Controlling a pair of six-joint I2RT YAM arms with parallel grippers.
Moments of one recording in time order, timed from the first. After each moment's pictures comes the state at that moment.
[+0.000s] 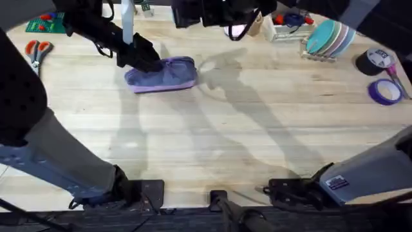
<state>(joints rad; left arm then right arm) 0.14 1.86 1.40 -1.09 0.71 1.42 0.60 1.78 1.65 -0.71 0.05 0.31</state>
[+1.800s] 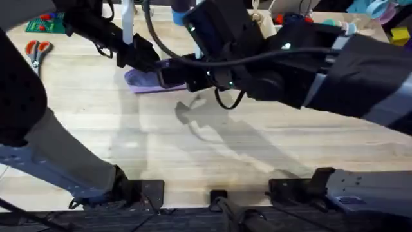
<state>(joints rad) 0.14 1.86 1.40 -1.10 0.71 1.42 0.90 1.50 1.19 -0.50 0.21 0.52</state>
